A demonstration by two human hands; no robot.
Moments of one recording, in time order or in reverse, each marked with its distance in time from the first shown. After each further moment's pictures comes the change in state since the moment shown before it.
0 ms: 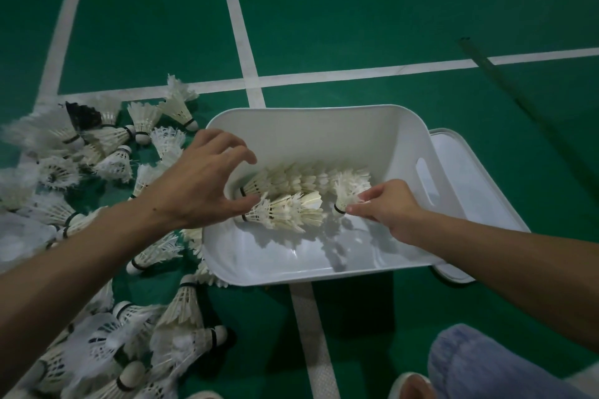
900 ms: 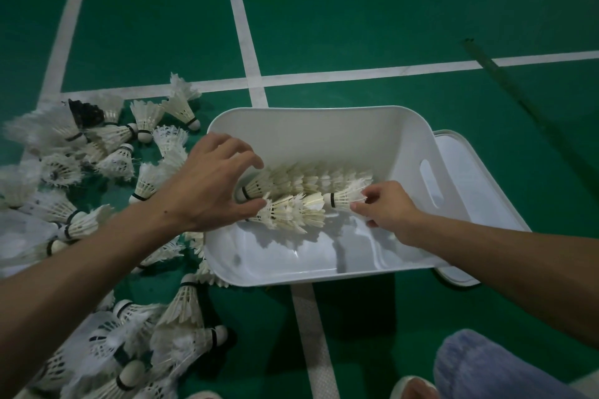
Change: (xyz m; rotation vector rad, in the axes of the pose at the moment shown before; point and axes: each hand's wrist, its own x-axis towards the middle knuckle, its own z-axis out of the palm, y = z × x) left_hand 0.004 -0.004 0.014 0.062 -0.006 0.016; right_hand 0.003 0.000 0.003 -0.123 -0.040 -0.118
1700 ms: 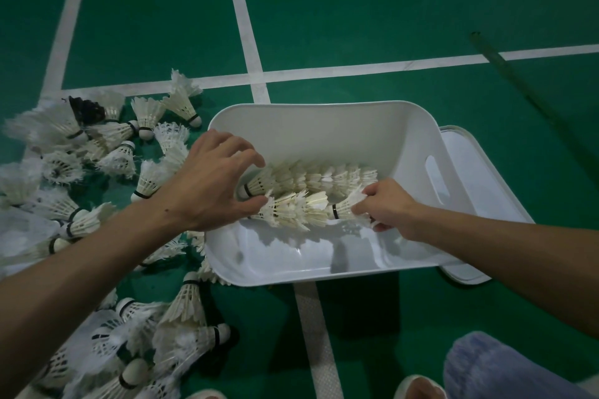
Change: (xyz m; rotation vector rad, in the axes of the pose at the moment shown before) left_hand 0.000 -0.005 0.005 0.008 -0.001 0.010; right_hand 0.003 -0.007 0.003 -0.097 -0.123 0.082
